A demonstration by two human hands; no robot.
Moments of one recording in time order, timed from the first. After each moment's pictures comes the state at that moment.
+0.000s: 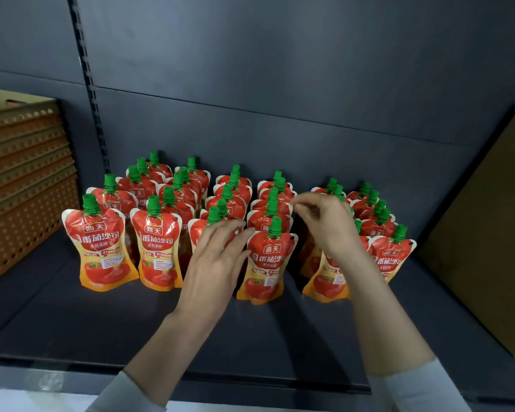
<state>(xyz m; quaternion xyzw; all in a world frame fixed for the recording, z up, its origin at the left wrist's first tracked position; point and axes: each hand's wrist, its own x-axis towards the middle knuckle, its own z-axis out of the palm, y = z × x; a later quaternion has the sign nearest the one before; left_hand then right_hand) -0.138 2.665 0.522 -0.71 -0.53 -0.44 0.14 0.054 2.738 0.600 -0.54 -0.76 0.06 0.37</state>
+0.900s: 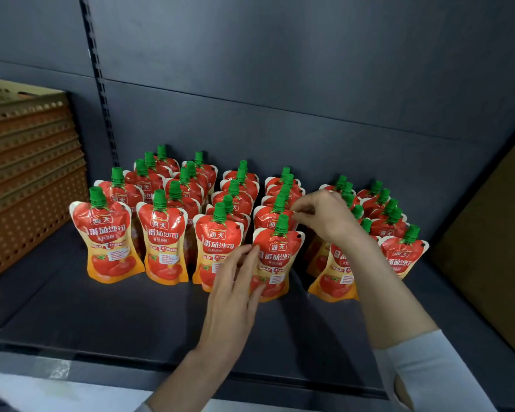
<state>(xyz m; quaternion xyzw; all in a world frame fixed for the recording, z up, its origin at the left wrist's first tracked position) -0.108 2.644 0.468 -0.68 -0.55 -0.48 0.03 0.052 2.770 0.601 -0.53 -0.81 0.10 0.22</state>
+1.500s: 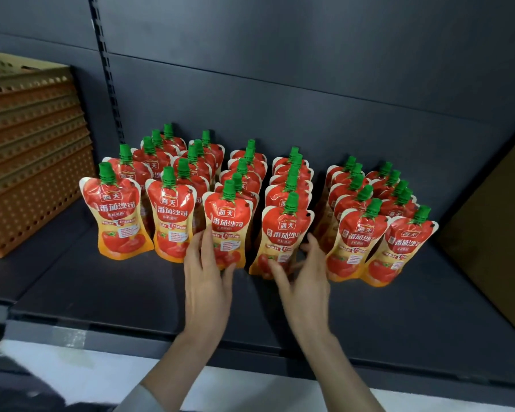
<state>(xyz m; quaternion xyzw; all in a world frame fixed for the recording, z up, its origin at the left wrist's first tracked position) -0.138 2.641 0.438 -0.55 -0.66 -0.51 0.03 0.018 2.657 0.462 -0.58 -0.66 0.14 0.46</state>
